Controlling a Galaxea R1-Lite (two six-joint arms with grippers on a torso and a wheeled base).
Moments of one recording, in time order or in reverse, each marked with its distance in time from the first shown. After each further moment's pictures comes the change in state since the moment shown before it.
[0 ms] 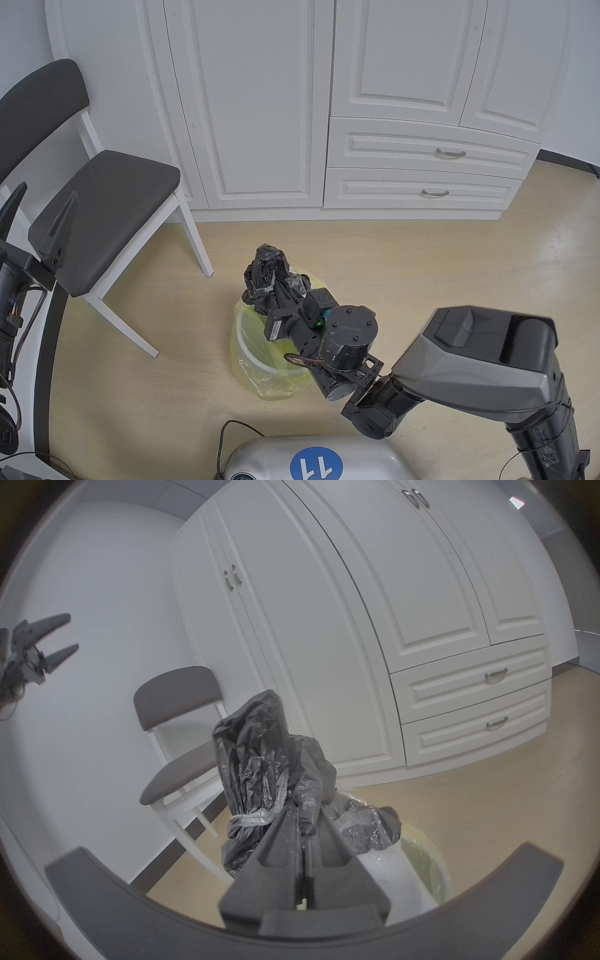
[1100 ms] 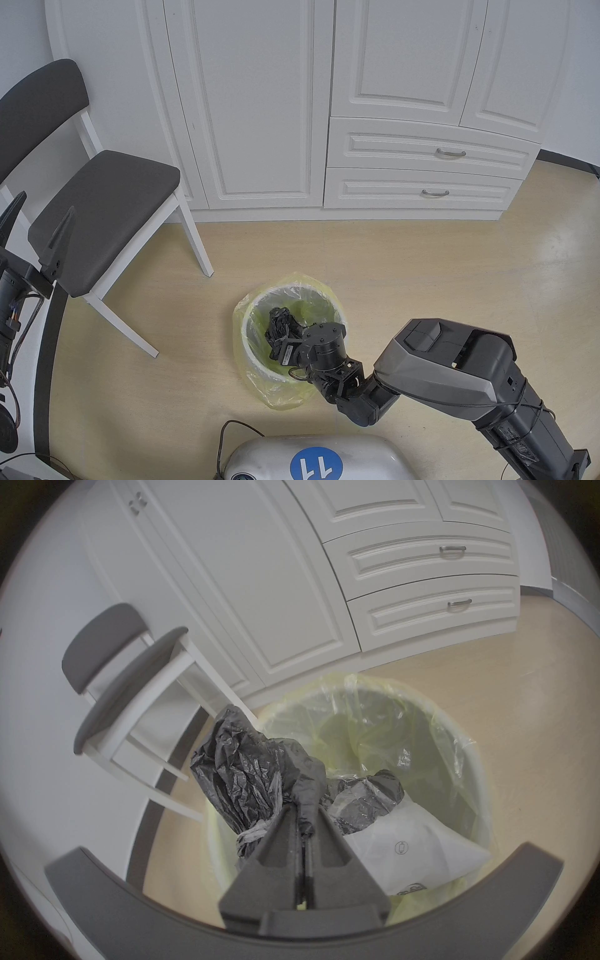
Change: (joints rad) left arm 0.118 0.013 0.024 0.001 -0.116 -0.002; right arm -0.091 0.220 -0.208 0.464 0.051 0.371
